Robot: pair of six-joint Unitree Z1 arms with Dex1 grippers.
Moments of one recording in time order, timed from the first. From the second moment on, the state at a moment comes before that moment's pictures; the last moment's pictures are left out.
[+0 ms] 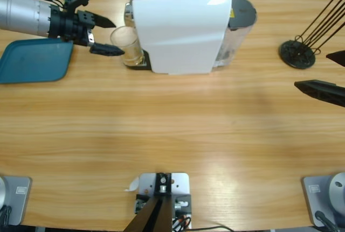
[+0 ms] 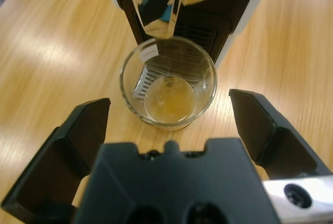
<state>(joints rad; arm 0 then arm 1) -0.44 1.83 -0.96 0.02 -0.63 0.69 0.62 0.87 -0.61 0.31 -0.02 0.02</state>
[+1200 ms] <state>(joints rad) -0.49 1.95 -1.01 -0.12 -0.69 0.69 0.62 0.89 -0.60 0.31 -0.02 0.02</state>
